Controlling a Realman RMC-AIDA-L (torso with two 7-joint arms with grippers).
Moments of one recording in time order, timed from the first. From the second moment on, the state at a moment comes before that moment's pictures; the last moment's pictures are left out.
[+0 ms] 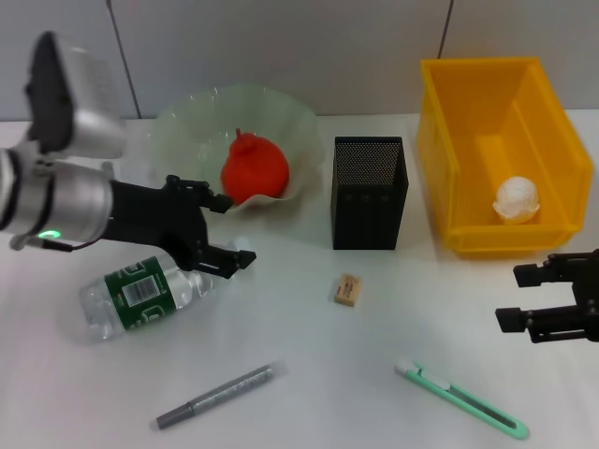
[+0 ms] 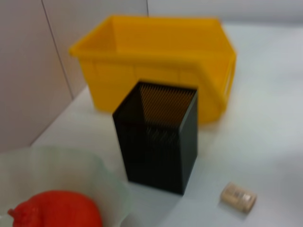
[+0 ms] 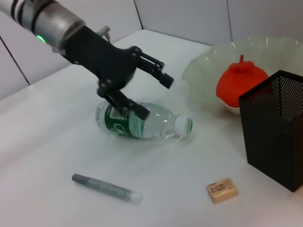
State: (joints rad) left arm -0.62 -2.07 1.06 1.00 2.22 1.34 -1.60; right arm 0.34 2.08 -0.80 -1.30 -2.12 -1.78 1.86
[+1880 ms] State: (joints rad) left arm -0.62 -2.07 1.52 1.09 2.46 1.02 -1.97; right arm 0.39 2.08 -0.80 -1.25 -2.11 -1.77 1.89
